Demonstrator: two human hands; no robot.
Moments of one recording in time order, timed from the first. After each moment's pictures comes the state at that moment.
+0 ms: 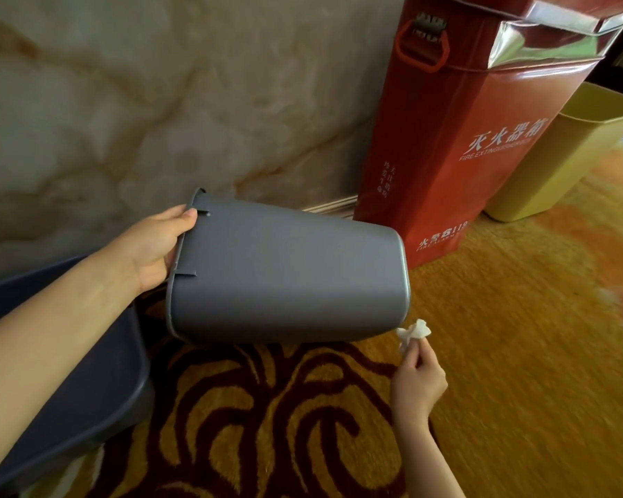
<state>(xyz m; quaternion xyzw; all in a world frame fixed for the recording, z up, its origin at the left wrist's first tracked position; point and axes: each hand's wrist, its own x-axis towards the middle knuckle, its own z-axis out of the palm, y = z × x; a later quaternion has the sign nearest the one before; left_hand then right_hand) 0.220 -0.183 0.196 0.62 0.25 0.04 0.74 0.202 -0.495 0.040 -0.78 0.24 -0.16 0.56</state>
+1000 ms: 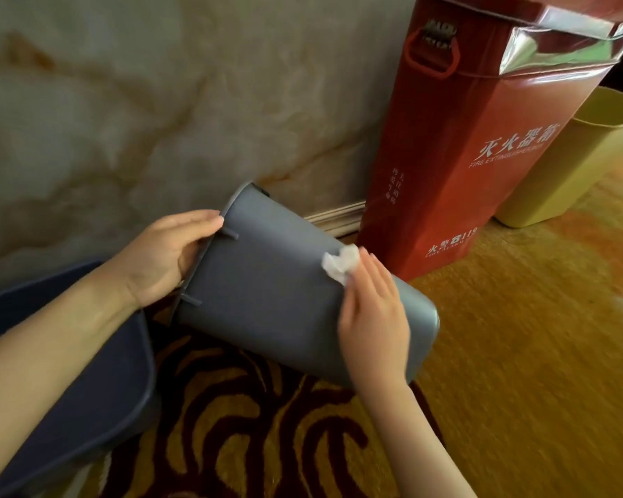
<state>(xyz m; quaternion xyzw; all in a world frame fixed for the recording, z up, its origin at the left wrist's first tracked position) 0.204 -0.189 0.207 0.68 0.05 0.01 0.73 0.213 -0.426 0.146 -0.90 -0.14 -0.21 0.35</state>
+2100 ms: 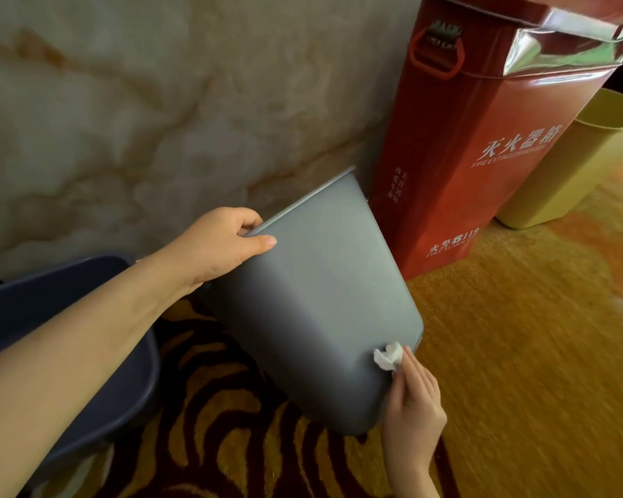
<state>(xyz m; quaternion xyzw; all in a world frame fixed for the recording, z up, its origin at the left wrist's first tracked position) 0.209 -0.237 0.230 0.89 0.10 0.01 0.44 0.159 -0.482 0.049 -0.87 0.03 -0.24 0.44</state>
